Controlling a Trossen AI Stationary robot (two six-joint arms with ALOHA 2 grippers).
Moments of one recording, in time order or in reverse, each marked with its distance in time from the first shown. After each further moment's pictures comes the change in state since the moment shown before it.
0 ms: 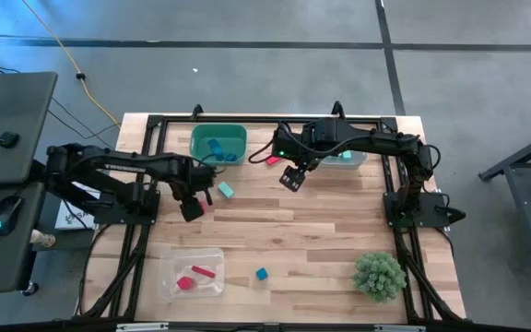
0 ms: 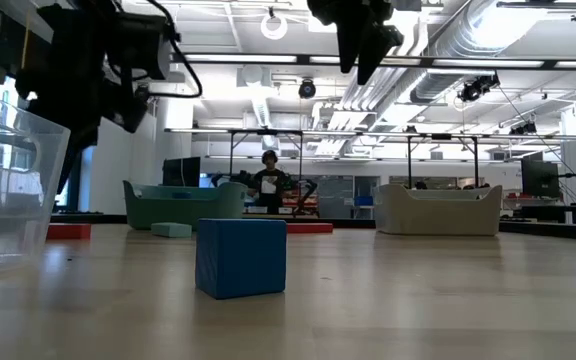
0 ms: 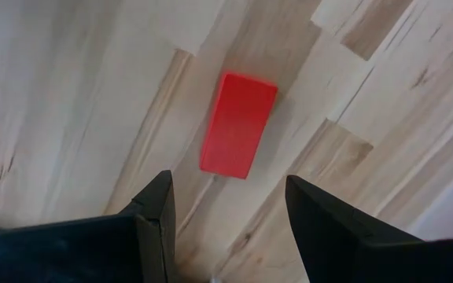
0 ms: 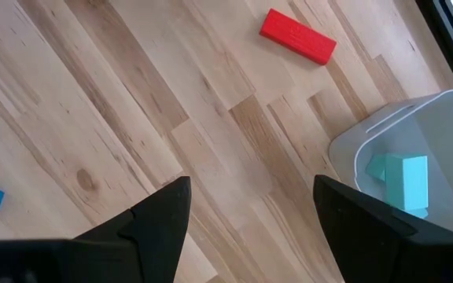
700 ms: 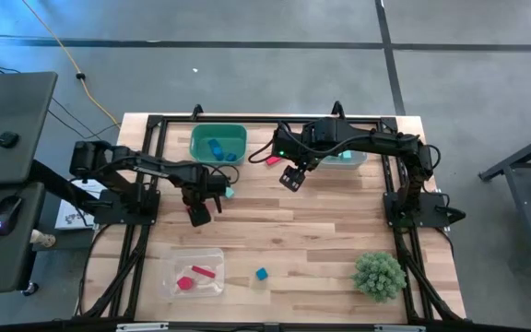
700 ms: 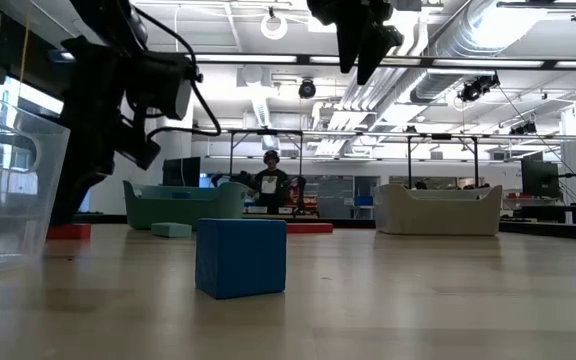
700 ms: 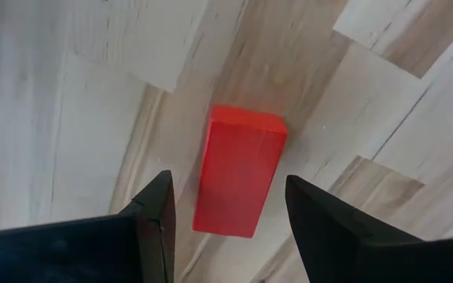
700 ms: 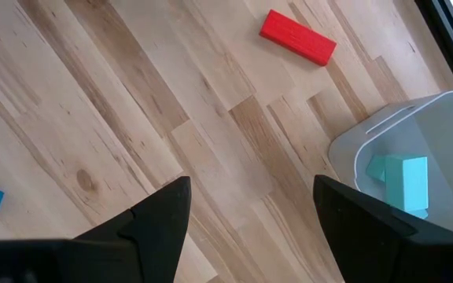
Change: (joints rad) left arm -0.033 0.247 0.001 0.128 -0.026 0.055; right arm 0.000 0.000 0.000 0.002 0.000 -0.003
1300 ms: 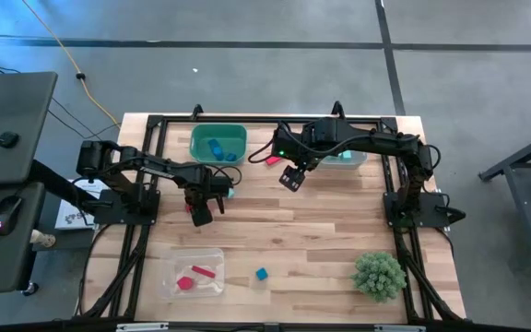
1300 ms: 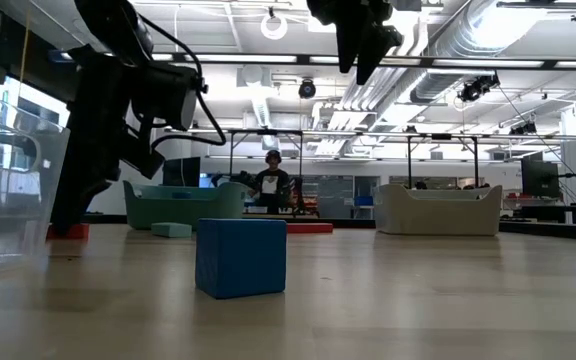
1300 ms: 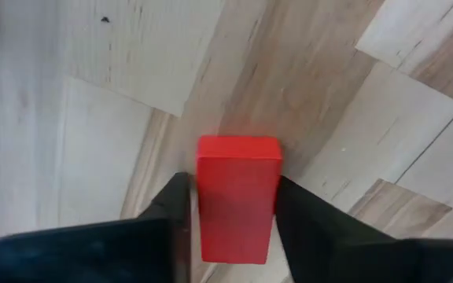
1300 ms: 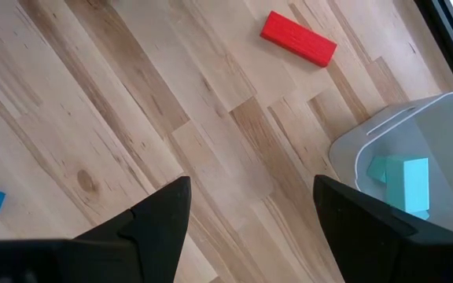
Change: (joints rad) left arm 0.002 0.066 0.003 0.044 -0.017 0.022; right arm 0.000 0.000 0.000 0.004 0.000 0.000
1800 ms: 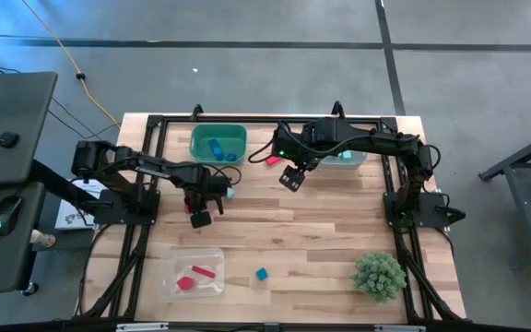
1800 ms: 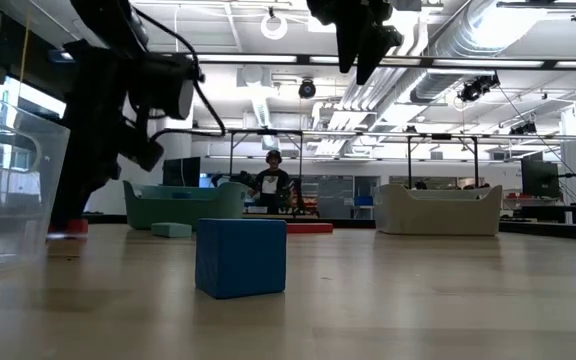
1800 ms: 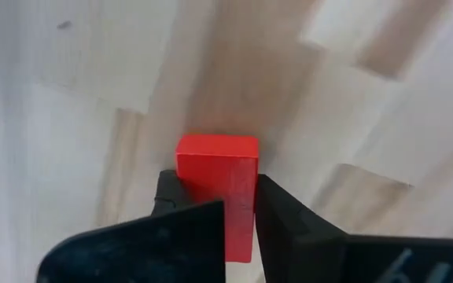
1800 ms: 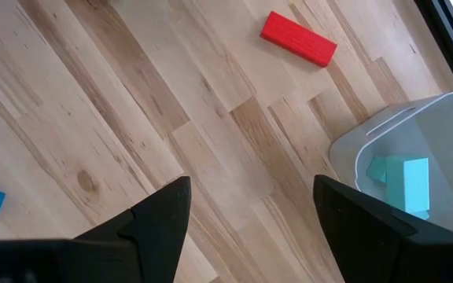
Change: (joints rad) left arm -0.006 -0.049 -0.004 -0.006 0.049 0.041; right arm 0.000 0.000 0.000 0.000 0.000 0.000
